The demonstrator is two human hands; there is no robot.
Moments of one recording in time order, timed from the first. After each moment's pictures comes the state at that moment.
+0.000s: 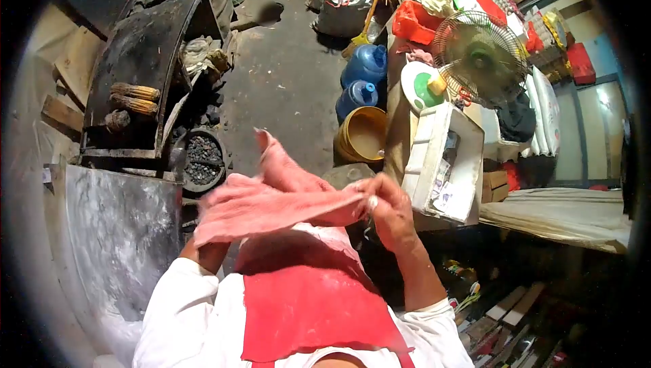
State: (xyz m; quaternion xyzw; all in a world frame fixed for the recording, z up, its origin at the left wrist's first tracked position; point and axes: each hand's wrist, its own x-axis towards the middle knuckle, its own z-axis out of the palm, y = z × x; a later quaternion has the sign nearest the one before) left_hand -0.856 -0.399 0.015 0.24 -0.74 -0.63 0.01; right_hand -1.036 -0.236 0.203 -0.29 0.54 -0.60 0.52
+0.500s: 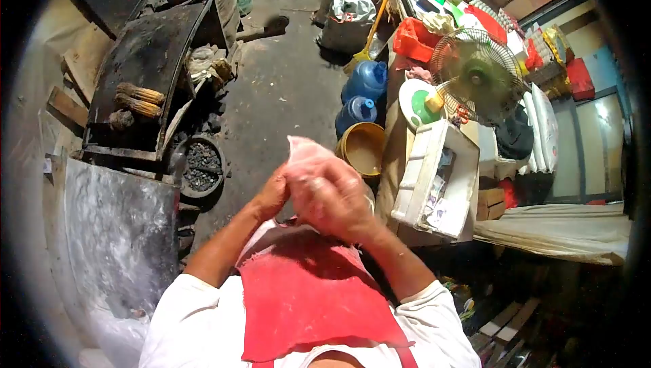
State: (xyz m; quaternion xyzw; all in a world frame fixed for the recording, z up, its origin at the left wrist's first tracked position) left_hand -0.912 -0.387 0.098 0.20 -0.43 -0.86 0.19; right_hand -1.017 -0.294 0.200 -0.54 0.60 -0.47 0.37
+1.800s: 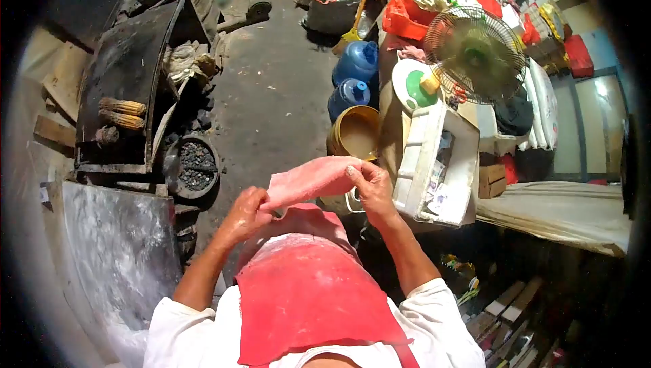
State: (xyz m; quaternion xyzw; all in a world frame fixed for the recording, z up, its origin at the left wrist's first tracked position) left_hand -0.821 -0.396 0.048 0.26 -0.88 -0.39 0.10; right_hand -1.096 -0.266 0.118 -0.25 0.66 -0.54 0.46
